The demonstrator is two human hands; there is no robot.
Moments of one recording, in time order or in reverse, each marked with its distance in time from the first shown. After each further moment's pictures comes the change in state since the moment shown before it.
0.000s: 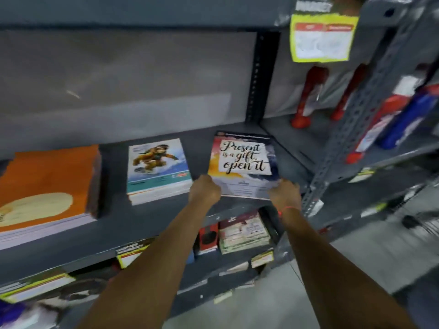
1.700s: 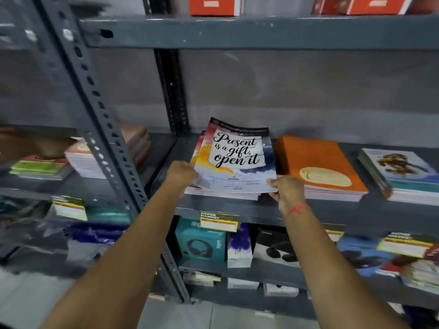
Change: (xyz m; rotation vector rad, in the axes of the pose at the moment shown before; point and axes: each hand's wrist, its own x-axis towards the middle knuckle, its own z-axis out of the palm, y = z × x) left_hand -0.167 -0.468 -0.421 -0.642 0.543 -0.283; right_hand -0.424 -0.346 0.250 0.814 -0.632 0.017
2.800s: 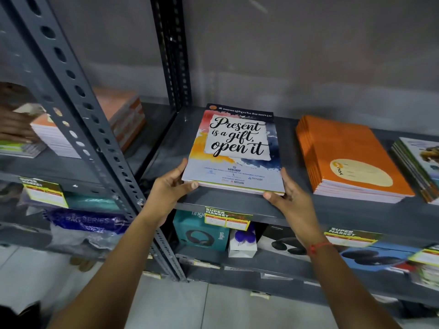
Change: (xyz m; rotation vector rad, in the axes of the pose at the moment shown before) left_hand 0.023 -0.094 -0.019 -0.200 -0.249 0.165; right_hand 0.013 0.072 0.002 -0.314 -0.299 -0.461
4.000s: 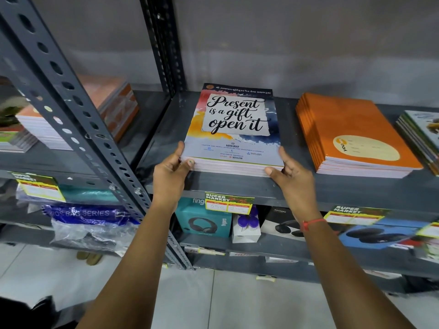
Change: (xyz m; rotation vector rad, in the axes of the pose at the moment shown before) left_hand 0.007 -0.007 0.022 -0.103 0.237 0.051; right_hand 0.002 -0.004 0.012 -0.004 0.156 -0.002
